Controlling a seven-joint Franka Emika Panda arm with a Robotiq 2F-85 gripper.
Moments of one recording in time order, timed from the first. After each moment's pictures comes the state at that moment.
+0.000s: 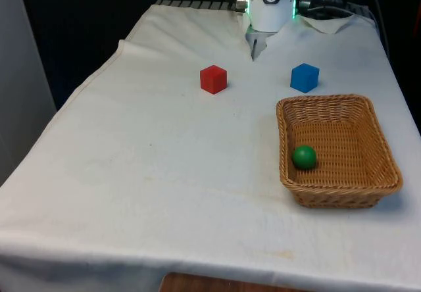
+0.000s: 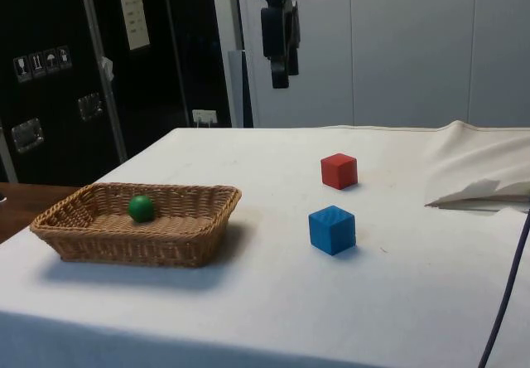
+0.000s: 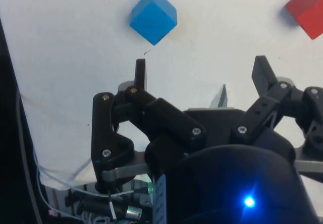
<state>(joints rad) 0.30 -0.27 -0.16 -2.47 -0.04 2.22 0.05</state>
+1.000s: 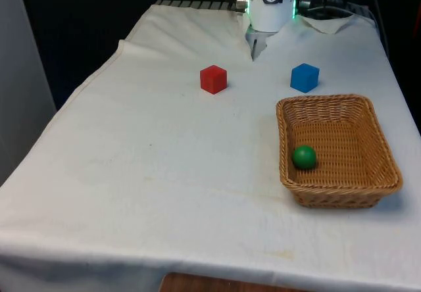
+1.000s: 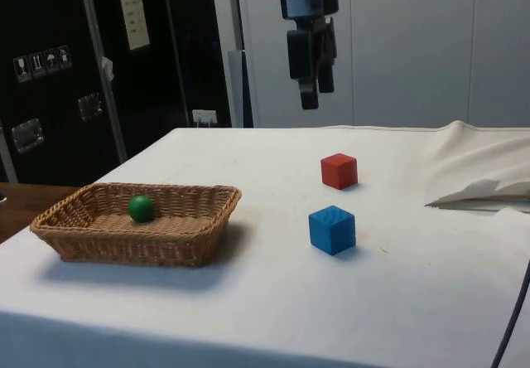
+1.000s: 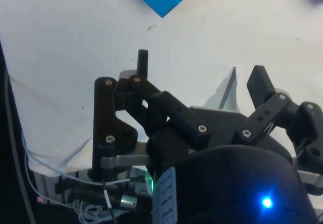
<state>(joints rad) 0.30 -0.34 -0.12 -2.61 -0.04 2.24 0.23</state>
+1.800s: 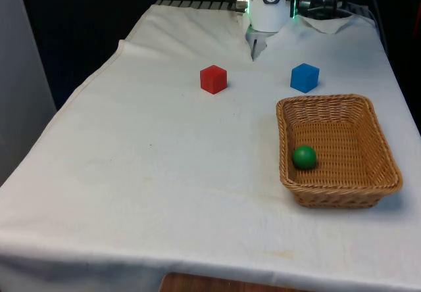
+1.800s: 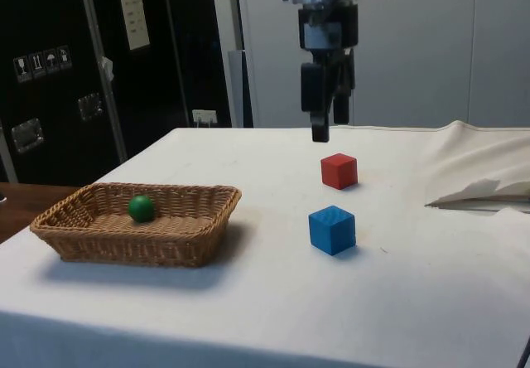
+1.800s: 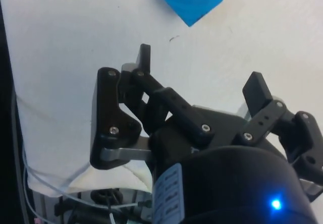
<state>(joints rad) 0.30 -0.35 -0.05 -2.75 0.02 2.44 0.34</state>
